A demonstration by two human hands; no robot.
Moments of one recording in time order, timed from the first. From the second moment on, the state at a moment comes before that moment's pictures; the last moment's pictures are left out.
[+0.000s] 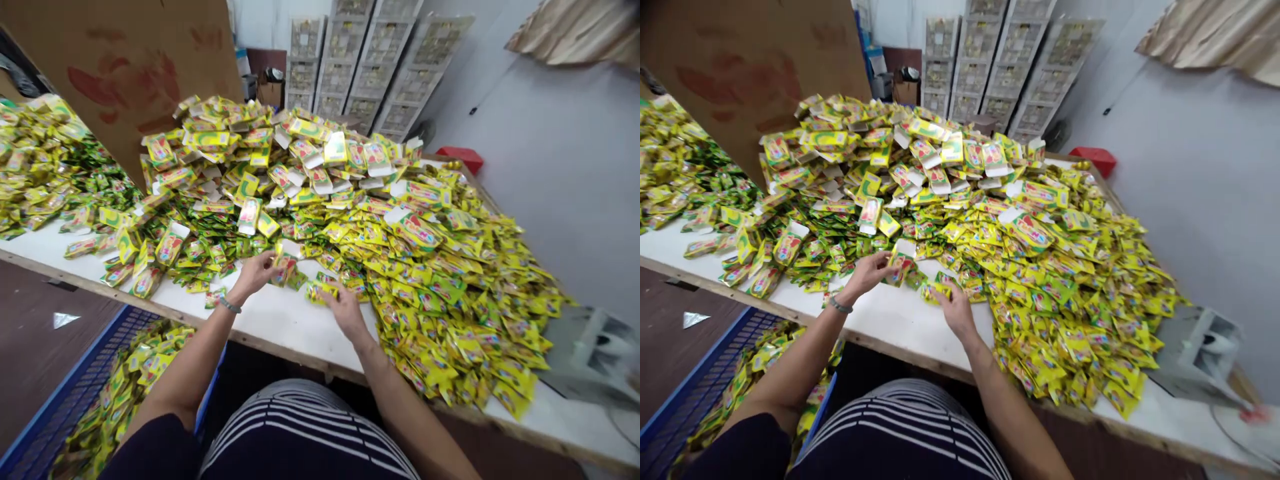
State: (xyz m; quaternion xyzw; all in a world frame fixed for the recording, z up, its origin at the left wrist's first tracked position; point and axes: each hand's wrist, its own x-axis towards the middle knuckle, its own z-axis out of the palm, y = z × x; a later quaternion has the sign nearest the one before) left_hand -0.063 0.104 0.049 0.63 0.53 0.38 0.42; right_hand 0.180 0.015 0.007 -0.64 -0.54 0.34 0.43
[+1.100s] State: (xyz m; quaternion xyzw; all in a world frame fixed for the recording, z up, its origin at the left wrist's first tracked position) left_hand -0.016 0.003 0.011 0.51 0.30 0.27 0.76; right_hand 0.181 0.019 0.055 -0.43 -0.81 0.27 0.28
